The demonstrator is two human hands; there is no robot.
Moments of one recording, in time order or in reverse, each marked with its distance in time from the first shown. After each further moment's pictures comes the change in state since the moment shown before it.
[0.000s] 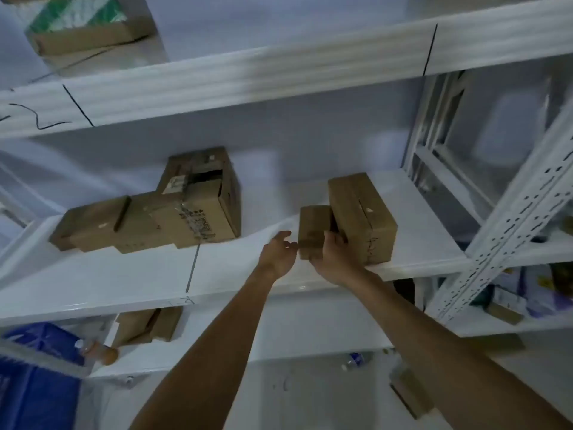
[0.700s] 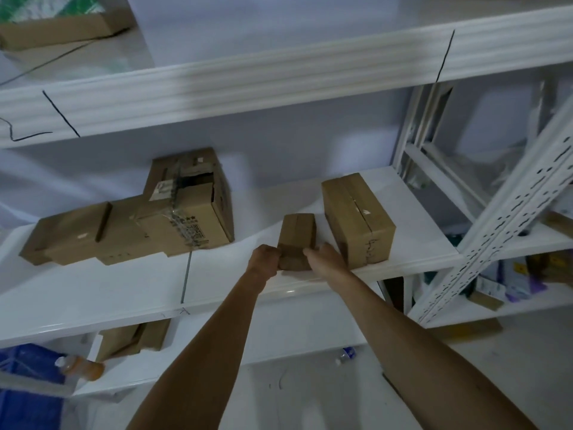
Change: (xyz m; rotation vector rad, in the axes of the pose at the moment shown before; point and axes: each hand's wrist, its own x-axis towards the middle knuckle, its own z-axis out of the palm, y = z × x) left_hand 0.029 -0.029 -0.017 -0.309 -0.032 -0.248; right_hand 0.028 -0.016 0.025 0.367 0.000 0.377
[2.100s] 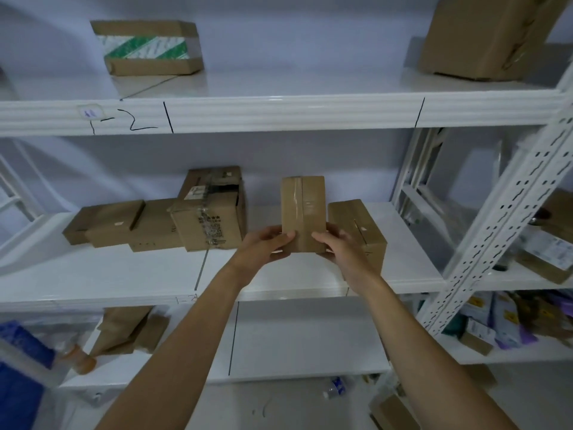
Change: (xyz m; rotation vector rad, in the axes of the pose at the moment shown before) left_hand -0.136 0.027 -0.063 -0.329 -0.283 0.476; right_hand -0.104 -0.024 -0.058 0.508 -0.192 -0.441
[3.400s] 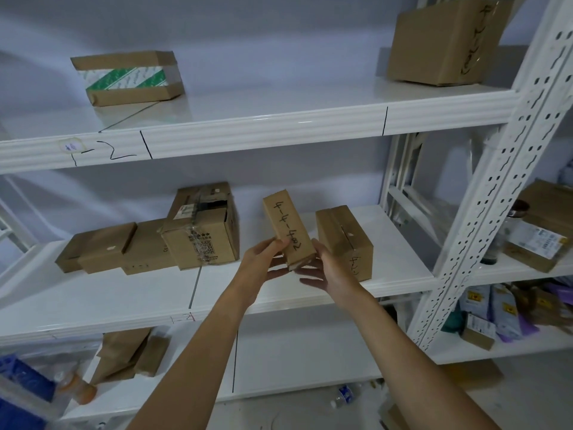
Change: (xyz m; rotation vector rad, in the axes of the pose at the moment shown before) left_hand -0.001 -0.002 0.032 -0.047 0.077 -0.036; right_hand -0.018 0.005 0.003 0.191 0.046 0.199
